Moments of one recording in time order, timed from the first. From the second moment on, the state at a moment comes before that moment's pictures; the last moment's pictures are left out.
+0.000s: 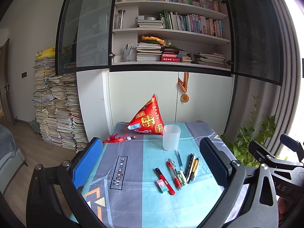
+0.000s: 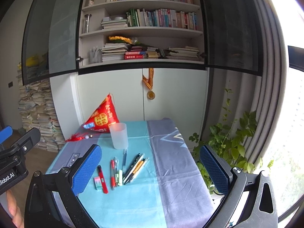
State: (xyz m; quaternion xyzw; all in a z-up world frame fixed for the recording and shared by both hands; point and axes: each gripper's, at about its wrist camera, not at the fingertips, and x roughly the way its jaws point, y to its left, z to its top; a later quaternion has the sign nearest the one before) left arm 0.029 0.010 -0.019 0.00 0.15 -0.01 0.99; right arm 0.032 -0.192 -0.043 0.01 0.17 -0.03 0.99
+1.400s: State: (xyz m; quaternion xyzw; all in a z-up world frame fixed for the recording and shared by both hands) left arm 0.071 0.000 -0.044 0.01 0.20 -0.02 0.98; right arm 0.076 -0.191 -0.060 0.01 0.22 -0.03 0.97
